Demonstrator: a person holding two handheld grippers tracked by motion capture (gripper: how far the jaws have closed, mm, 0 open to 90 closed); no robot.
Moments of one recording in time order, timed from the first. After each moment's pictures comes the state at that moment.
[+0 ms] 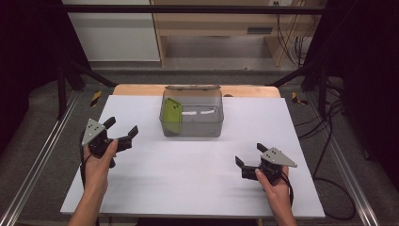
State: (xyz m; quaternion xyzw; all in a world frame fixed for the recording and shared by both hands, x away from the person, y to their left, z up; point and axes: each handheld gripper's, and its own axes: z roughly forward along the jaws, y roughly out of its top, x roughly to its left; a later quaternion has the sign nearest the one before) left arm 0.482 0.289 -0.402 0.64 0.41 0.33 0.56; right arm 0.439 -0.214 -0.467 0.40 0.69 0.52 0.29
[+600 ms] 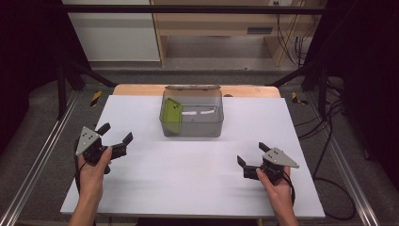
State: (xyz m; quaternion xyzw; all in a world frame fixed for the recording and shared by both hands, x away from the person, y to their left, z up) left arm 0.466 0.304 -0.419 0.63 0.41 0.33 0.57; right arm 0.438 -0.219 -0.466 0.40 0.69 0.52 0.30
